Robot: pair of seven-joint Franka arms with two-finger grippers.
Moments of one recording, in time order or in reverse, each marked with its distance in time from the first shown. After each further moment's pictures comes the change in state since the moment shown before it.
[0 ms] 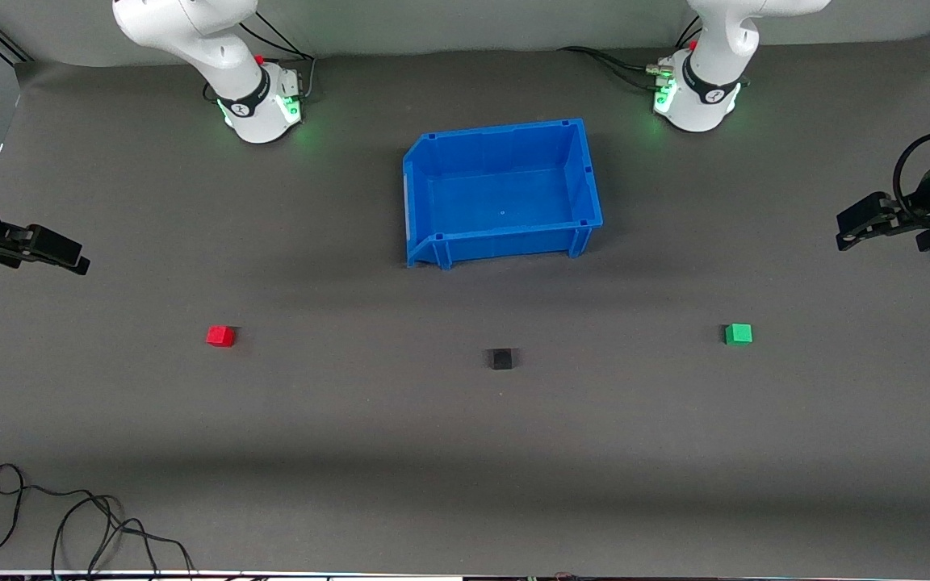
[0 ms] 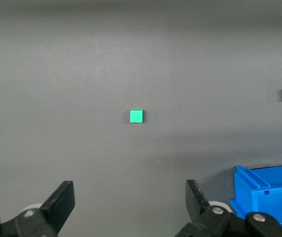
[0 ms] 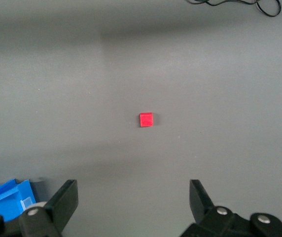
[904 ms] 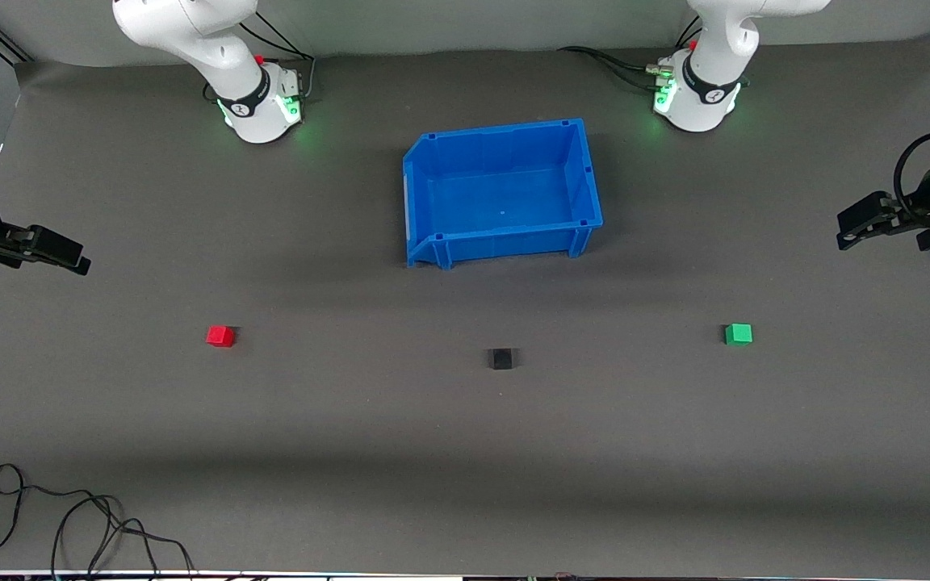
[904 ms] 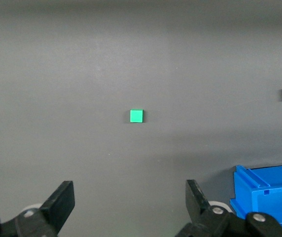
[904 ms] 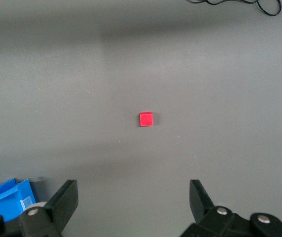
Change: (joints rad) left arm 0.000 0.000 0.000 0.002 0.000 -0.003 0.000; right arm 0.000 0.001 0.000 0.000 0.000 -0.001 0.000
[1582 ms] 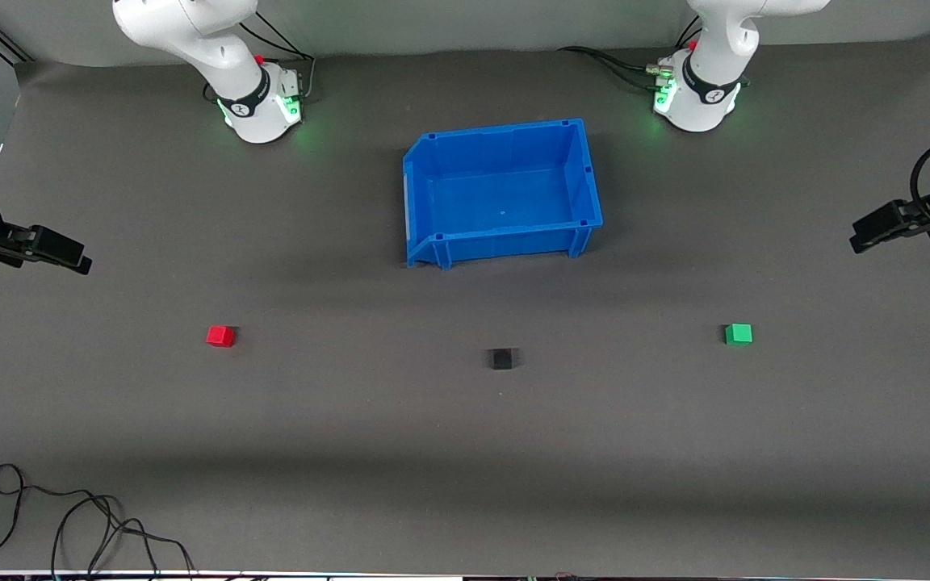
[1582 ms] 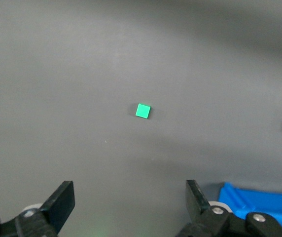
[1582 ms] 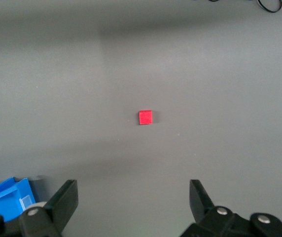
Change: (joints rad) left arm 0.019 0.000 0.015 0.002 -0.005 -0.029 -0.285; right arm -0.001 0.002 -0.005 -0.006 0.003 -0.004 -0.002
